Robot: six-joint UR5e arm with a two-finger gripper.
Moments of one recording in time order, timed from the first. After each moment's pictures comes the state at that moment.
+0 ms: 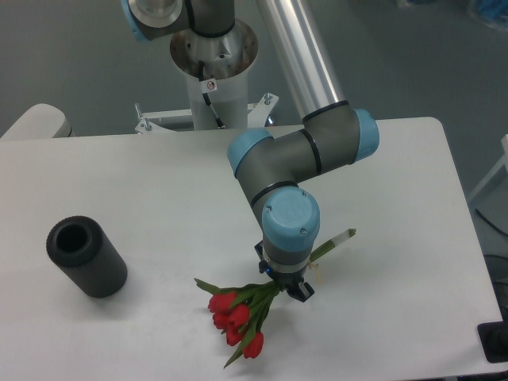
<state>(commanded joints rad) 2.39 -2.16 -1.40 -1.15 1.59 1.28</state>
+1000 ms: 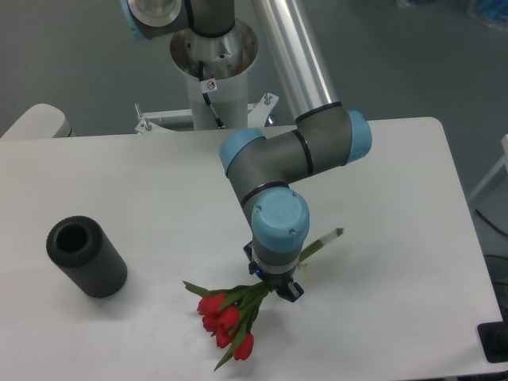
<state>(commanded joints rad) 2.34 -2.14 -1.41 -1.16 1.48 1.11</state>
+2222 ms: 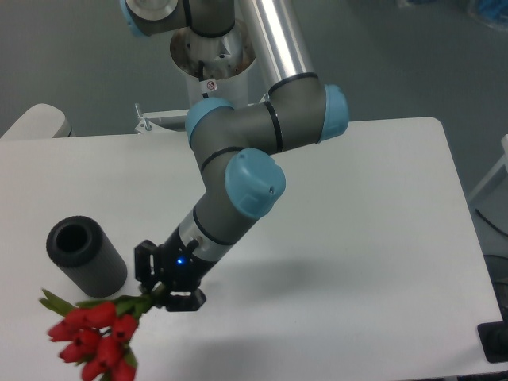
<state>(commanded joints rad) 2.31 -2.04 -1.37 -1.07 0.66 0.88</state>
